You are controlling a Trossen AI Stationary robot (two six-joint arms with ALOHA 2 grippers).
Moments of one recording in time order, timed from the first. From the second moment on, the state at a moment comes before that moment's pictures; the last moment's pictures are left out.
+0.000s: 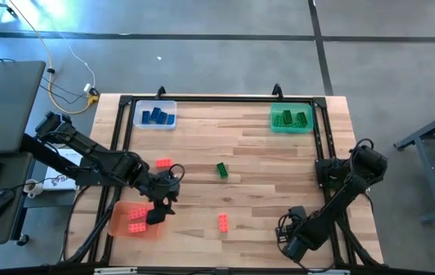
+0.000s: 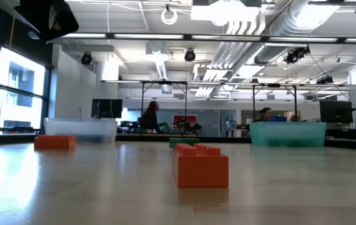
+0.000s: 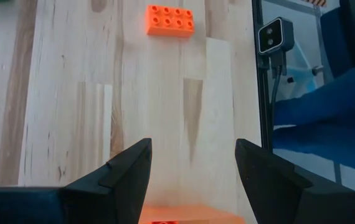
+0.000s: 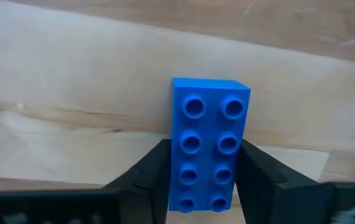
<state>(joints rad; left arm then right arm) -0.35 1.26 0.96 -0.64 0.07 -0.56 0.93 1.81 1.05 -0.82 -0.08 2.33</state>
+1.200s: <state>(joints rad) -0.17 1.26 0.98 -0.34 0.20 -0.41 0.50 1.81 1.62 -1.11 0.34 1.31</state>
